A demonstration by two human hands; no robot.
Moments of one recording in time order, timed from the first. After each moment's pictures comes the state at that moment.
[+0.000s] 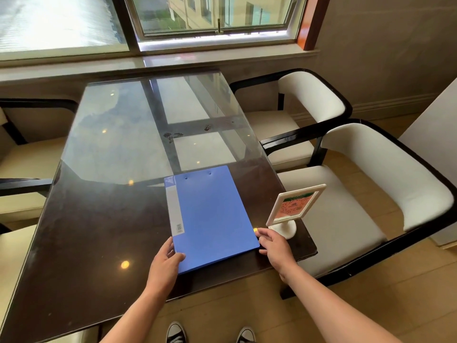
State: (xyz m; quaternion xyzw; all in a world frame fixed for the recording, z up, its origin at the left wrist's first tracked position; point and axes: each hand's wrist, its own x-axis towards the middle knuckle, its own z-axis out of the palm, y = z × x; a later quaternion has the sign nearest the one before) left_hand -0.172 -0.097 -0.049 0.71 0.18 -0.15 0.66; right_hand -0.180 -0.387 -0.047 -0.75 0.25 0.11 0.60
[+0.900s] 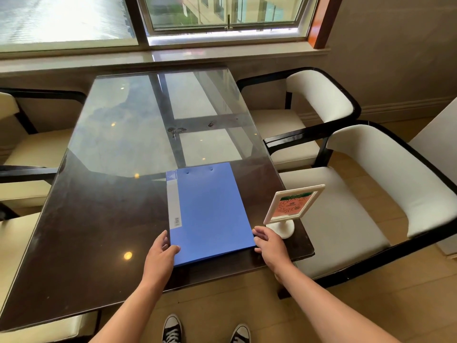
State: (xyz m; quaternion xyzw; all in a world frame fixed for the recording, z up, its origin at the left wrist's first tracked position) left_hand -0.176 -0.106 -0.045 0.78 0.23 -0.09 0.58; right_hand -0.179 -0.389 -0.050 -0.77 0.24 0.12 0.58
